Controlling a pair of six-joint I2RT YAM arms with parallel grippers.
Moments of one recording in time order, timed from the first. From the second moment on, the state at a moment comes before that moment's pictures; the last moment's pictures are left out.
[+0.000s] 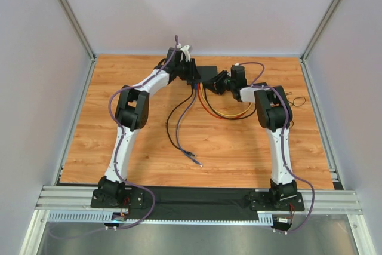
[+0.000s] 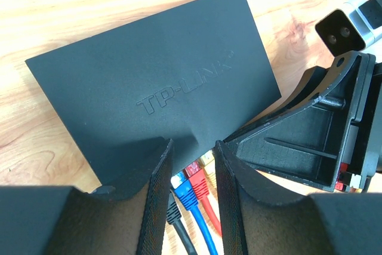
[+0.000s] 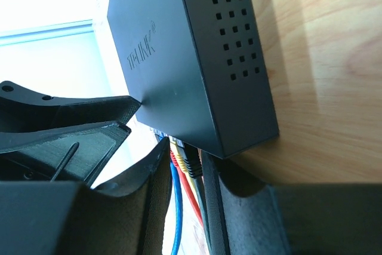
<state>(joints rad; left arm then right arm) -0.39 2.50 2.09 -0.19 0.39 -0.37 0.25 2.41 1.56 0.36 -0.50 1.19</state>
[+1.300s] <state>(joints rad) -0.38 2.53 2.12 -0.20 0.45 -0.40 0.25 2.43 1.67 0.18 -0.50 1.00</state>
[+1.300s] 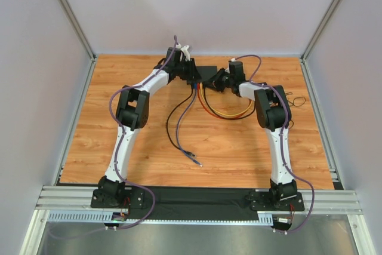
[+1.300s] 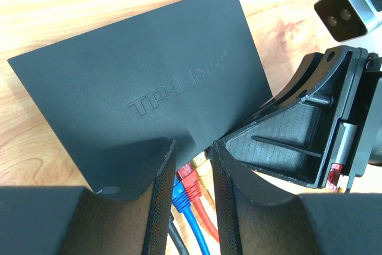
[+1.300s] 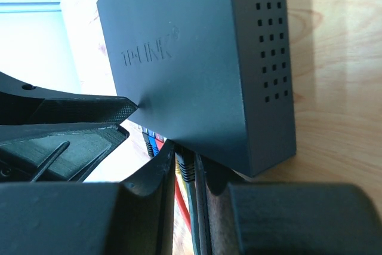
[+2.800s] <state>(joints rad) -0.37 2.54 2.13 -0.21 0.46 -0.41 0.25 2.37 1.50 0.34 -0.51 1.12</state>
